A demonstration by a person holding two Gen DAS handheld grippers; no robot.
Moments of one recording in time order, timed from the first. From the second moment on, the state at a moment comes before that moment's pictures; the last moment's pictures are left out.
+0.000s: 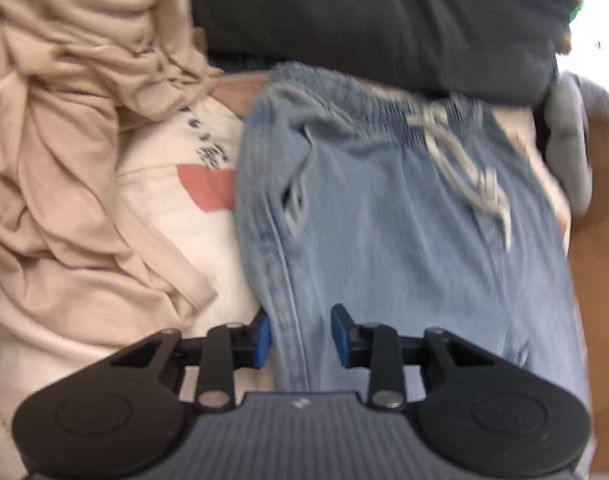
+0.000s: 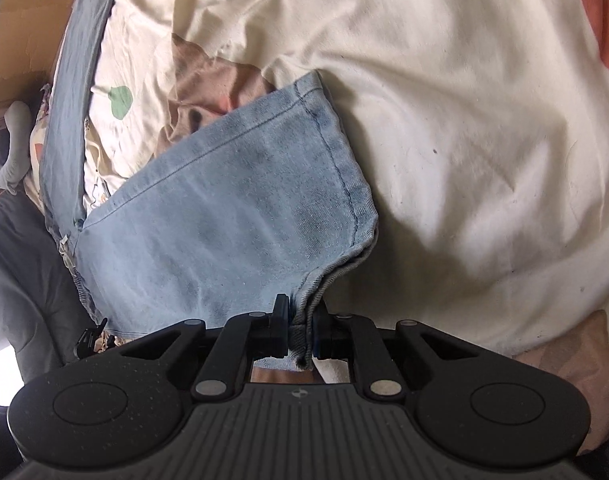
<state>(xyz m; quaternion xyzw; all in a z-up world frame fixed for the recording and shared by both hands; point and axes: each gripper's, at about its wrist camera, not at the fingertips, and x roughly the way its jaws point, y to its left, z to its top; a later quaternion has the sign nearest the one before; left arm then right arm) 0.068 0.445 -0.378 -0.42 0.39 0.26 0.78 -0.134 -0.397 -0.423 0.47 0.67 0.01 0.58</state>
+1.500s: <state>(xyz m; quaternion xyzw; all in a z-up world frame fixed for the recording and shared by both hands) 0.194 0.420 -0.219 -0.40 0.34 0.21 0.82 0.005 -0.450 -0.273 0.47 0.50 0.04 0.73</state>
